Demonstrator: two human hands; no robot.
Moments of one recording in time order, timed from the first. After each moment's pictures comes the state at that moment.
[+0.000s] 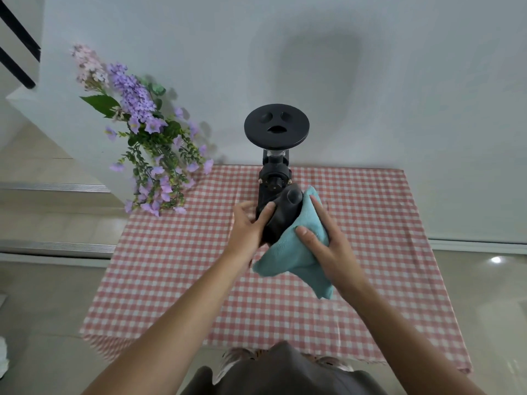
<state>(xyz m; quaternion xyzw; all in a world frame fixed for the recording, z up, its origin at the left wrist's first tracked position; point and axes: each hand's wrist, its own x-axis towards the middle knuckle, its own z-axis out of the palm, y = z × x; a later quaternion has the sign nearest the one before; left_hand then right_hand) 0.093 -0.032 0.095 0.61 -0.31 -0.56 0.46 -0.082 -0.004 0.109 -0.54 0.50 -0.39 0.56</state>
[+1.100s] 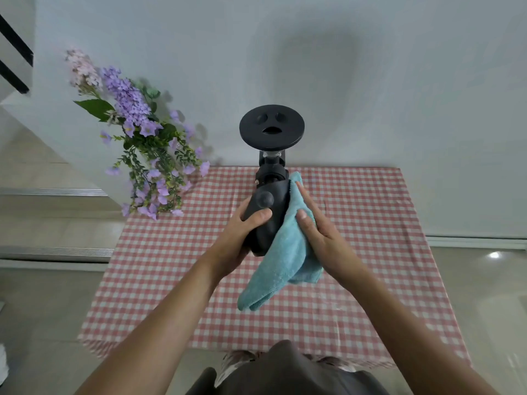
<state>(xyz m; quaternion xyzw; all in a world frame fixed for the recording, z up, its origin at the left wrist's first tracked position) 0.117 -0.027 0.112 0.46 -0.39 -0.69 0.40 -0.077 -0.014 0.138 -0.58 0.46 -0.34 0.58</state>
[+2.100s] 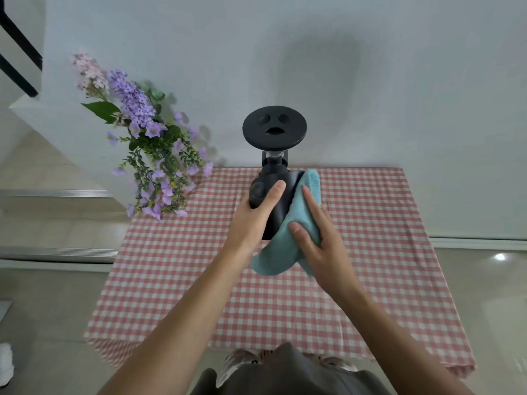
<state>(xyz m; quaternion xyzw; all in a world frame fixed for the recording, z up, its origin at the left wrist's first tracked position) 0.087 -0.033 0.139 0.60 -0.38 -0.55 0.44 -0.063 0.009 0.132 -0.56 0.47 -0.44 0.51</state>
